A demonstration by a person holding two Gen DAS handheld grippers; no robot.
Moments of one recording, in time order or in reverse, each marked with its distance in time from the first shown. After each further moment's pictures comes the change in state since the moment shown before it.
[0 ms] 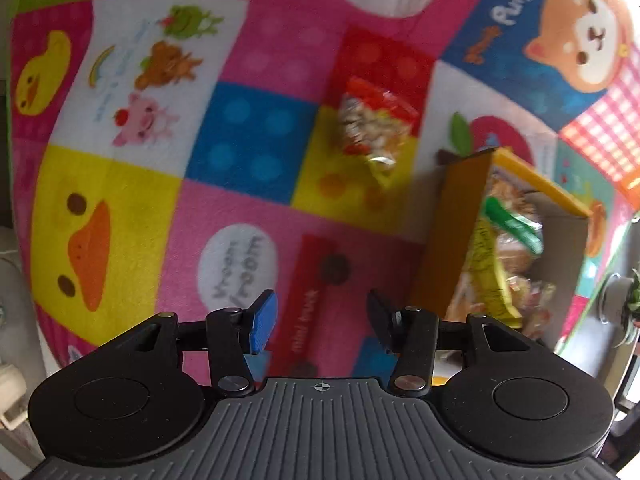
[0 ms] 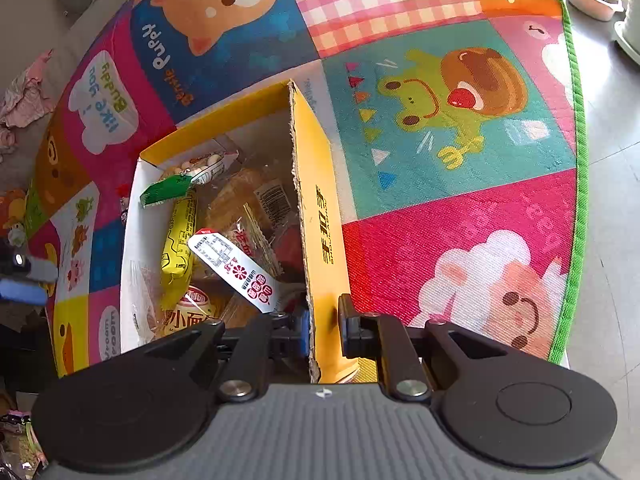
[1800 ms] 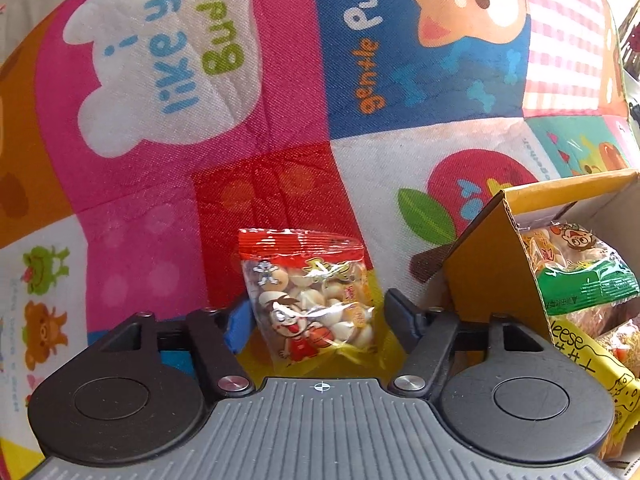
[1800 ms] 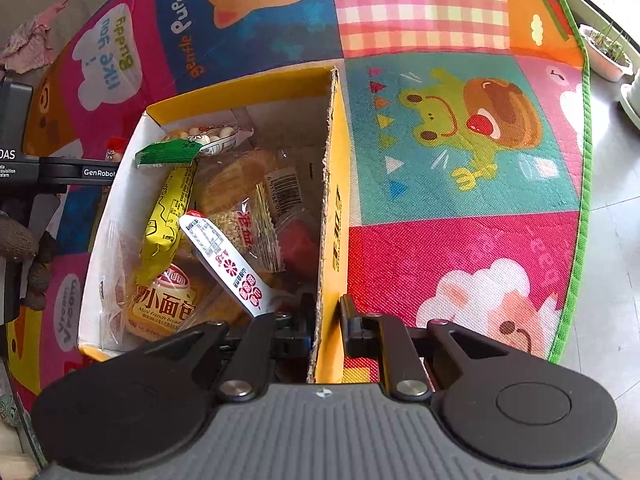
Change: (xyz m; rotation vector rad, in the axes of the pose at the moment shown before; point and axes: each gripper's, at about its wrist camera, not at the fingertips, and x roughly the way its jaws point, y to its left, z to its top) left arm 0.080 -0.075 0.051 0.550 -0.458 0.017; right arm 0.018 0.021 -0.010 -0.172 -0.042 -0.087
